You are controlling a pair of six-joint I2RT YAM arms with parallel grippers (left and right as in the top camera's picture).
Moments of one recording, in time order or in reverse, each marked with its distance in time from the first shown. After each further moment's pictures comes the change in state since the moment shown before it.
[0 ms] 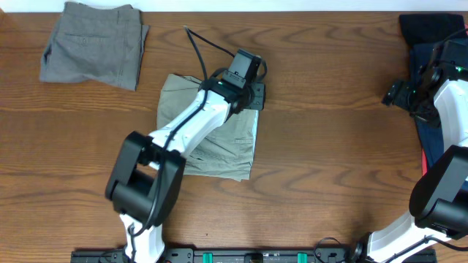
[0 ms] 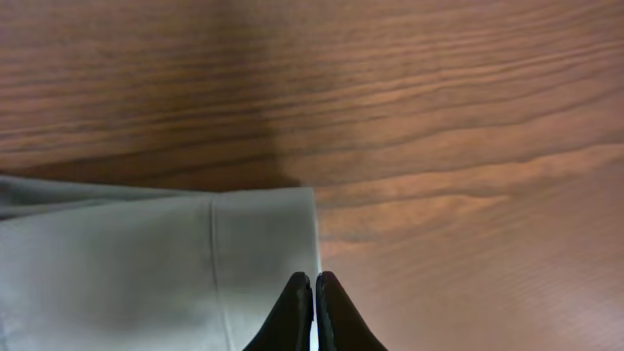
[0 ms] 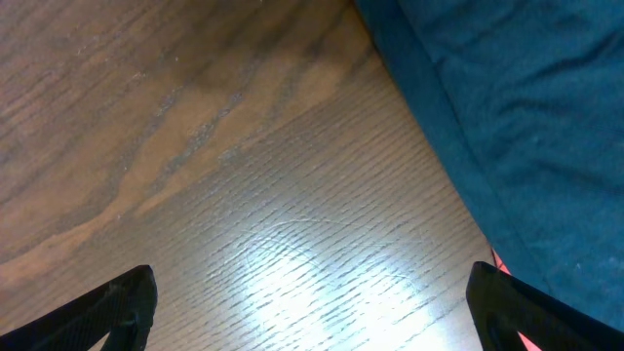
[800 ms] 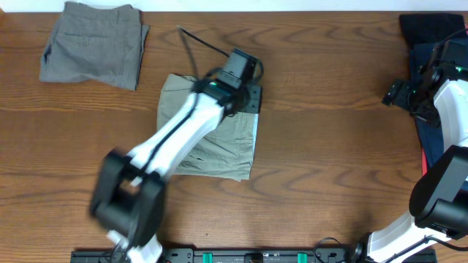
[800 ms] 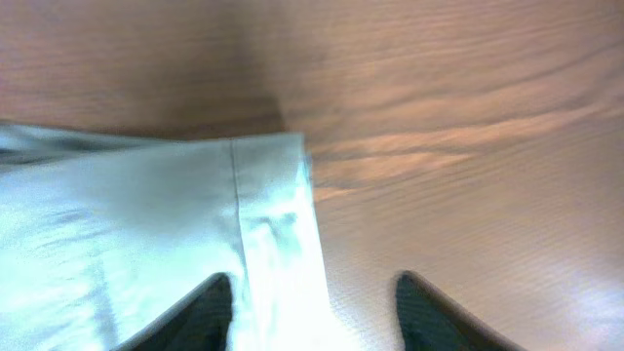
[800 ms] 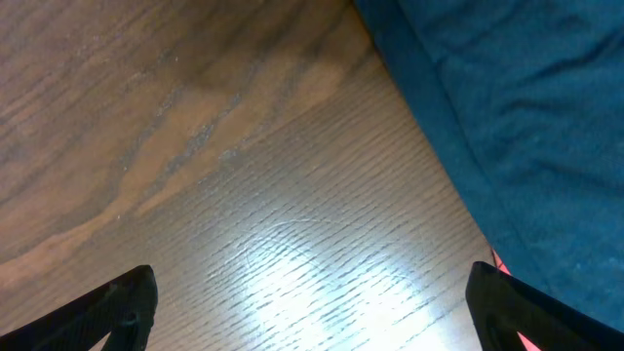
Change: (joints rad) left arm 0.006 -0.174 -0.013 -0.164 0.012 0.031; right arm 0.000 0.000 0.000 -0.001 0.000 0.000
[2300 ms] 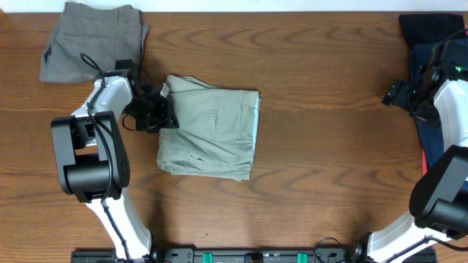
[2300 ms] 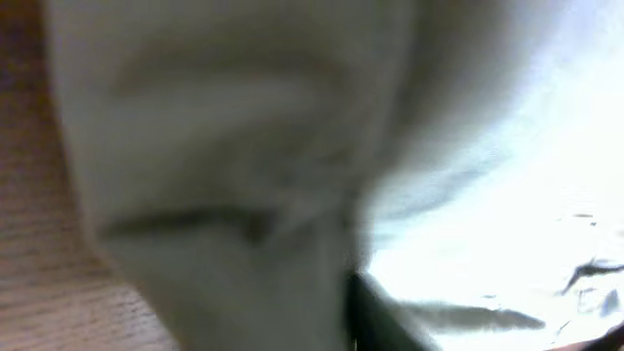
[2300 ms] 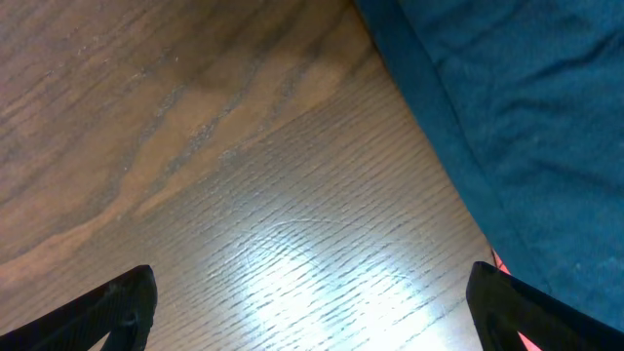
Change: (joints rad) left arm 0.637 0.269 -0.024 -0.363 0.368 0.372; right arm 0.000 0.000 0.000 0.001 0.000 0.000
